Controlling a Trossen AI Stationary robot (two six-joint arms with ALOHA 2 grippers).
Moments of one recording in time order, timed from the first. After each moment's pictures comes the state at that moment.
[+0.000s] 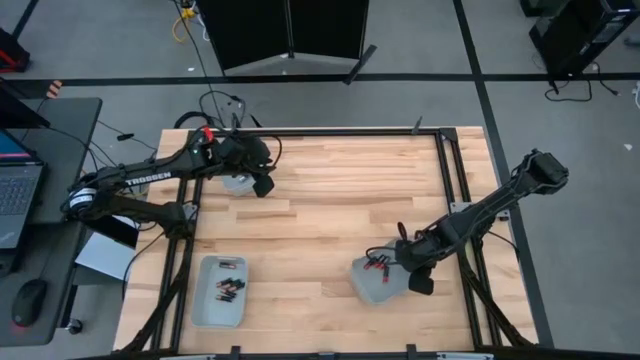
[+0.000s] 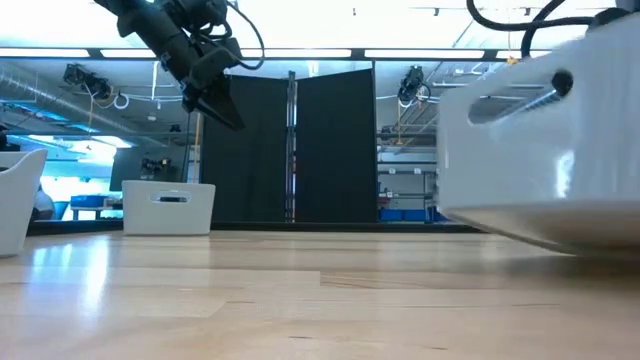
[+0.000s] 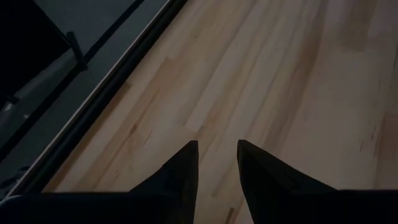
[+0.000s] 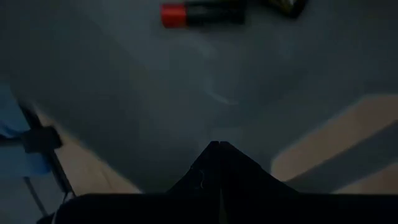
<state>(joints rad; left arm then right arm) 0.41 1.13 0.88 -0.48 -0.11 -0.02 0.50 1.30 0.73 -0.74 -0.21 0.84</state>
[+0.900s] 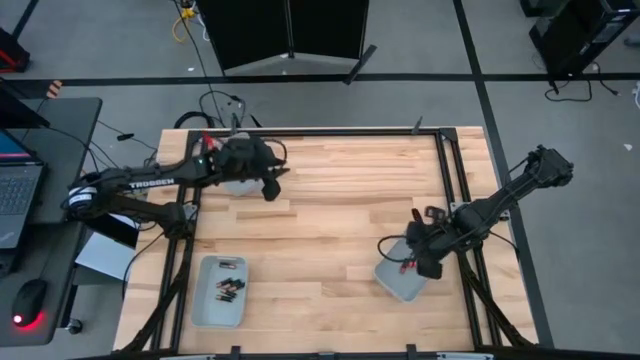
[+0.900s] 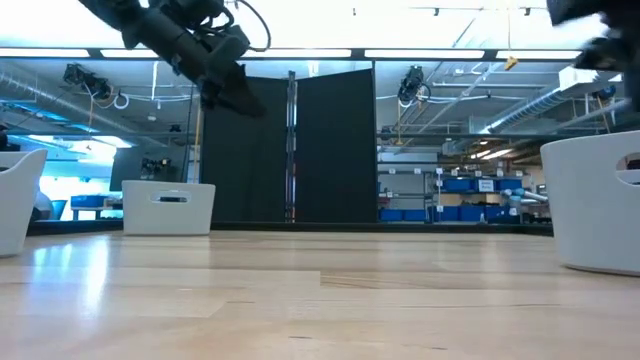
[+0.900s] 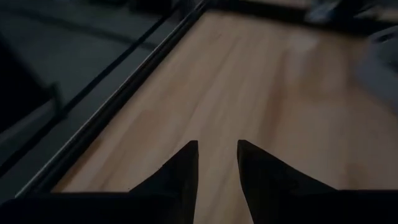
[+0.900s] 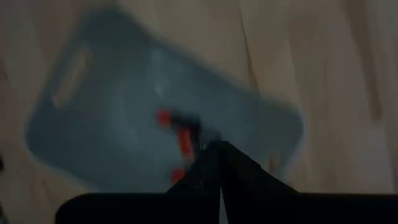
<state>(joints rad) 0.36 1.13 0.79 -0.18 -0.08 -0.03 0.55 1.20 0.99 -1.22 0.11 0.83</state>
